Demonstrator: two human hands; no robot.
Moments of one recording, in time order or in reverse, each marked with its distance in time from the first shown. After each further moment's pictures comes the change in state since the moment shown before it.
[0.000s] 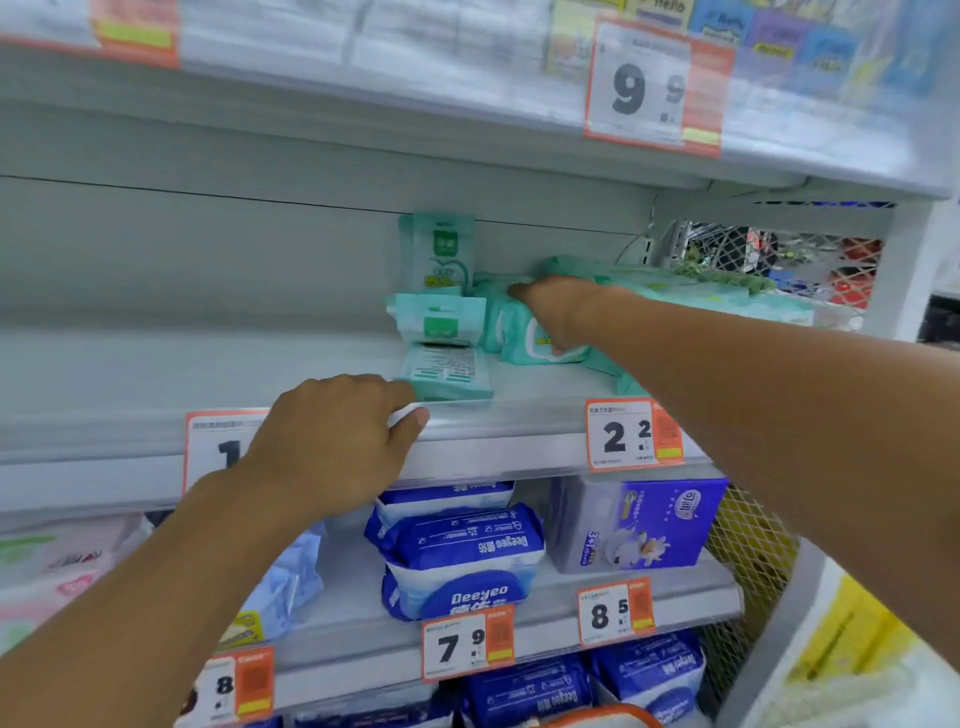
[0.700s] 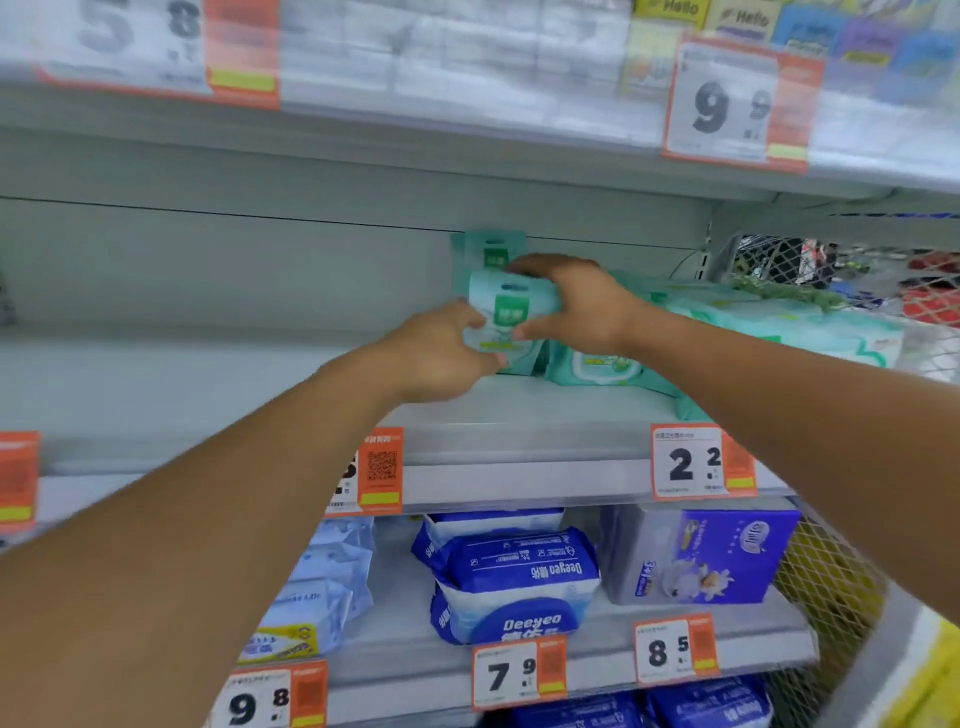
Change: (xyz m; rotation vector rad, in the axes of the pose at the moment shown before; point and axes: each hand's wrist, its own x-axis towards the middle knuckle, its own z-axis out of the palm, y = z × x) left_hand 0.074 -0.004 -0.035 -0.613 -0.192 -0.206; right_hand -0.010 -0.034 -0.024 0.698 0.415 -0.176
